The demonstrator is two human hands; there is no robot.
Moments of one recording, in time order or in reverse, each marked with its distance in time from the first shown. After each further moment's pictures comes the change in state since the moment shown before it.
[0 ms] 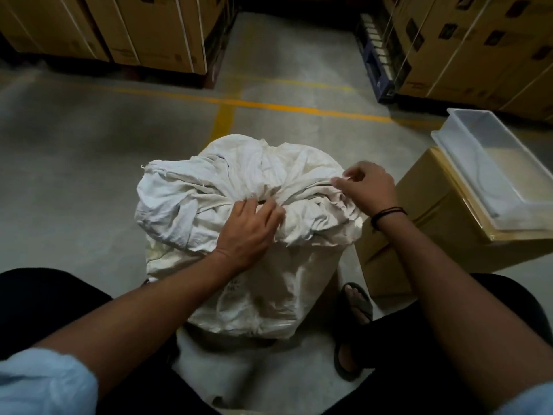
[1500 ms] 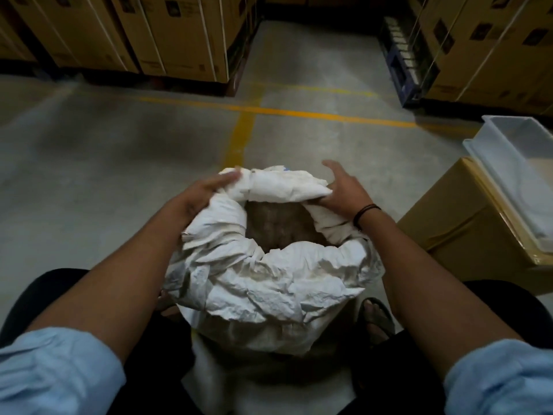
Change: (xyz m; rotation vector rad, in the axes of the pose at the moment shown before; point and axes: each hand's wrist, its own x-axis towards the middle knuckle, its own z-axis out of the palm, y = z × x) left_hand 0.032 -0.133 -0.024 -1.787 -0.460 -1.212; right_hand 0.051 -0.017 0.072 0.038 -0.228 -0.234
